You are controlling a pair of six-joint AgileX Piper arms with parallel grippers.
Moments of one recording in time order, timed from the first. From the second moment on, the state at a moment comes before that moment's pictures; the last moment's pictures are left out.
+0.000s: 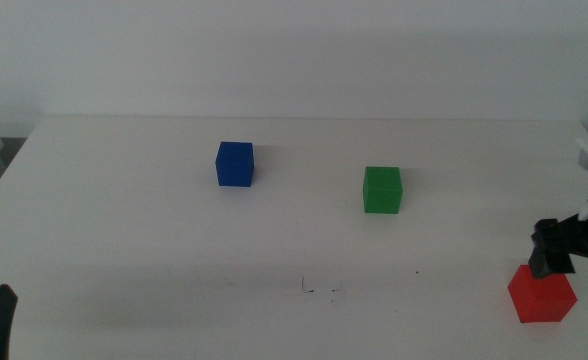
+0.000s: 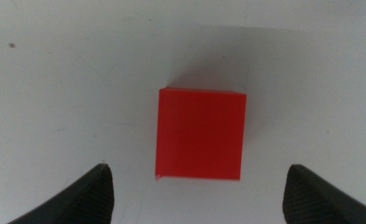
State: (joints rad) left arm -0.05 0.00 0.00 -0.09 0.11 0.06; right arm 0.11 1.44 -0.93 0.00 0.89 0.03
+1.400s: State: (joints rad) left arm -0.05 0.00 0.00 -0.09 0.11 0.06; right arm 0.44 1.71 -1.25 -0.18 0.96 0.38
